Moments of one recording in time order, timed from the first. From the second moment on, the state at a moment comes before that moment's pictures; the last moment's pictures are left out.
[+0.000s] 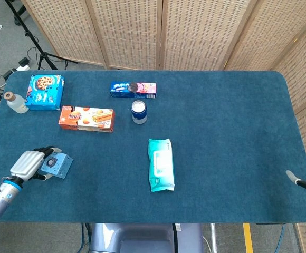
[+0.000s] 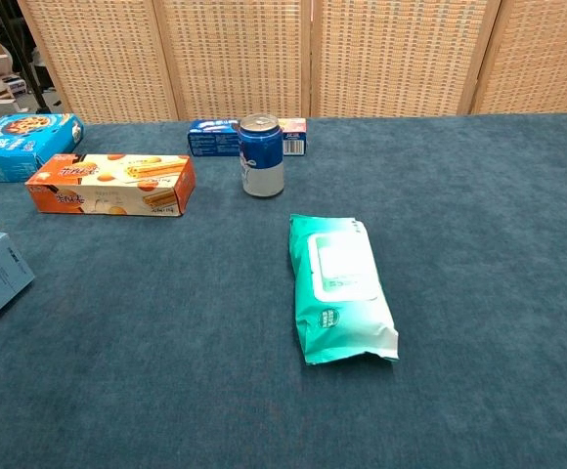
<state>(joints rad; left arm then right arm) -0.44 -1.22 0.06 -1.32 1.50 1.02 -0.32 0.08 -1.16 0.18 -1.40 -1.47 1.60 0.22</state>
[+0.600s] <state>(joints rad) -0.64 -0.85 0.13 -1.60 1.59 0.64 -0.57 0.09 -1.16 0.17 -1.41 -1.48 1.60 0.19</state>
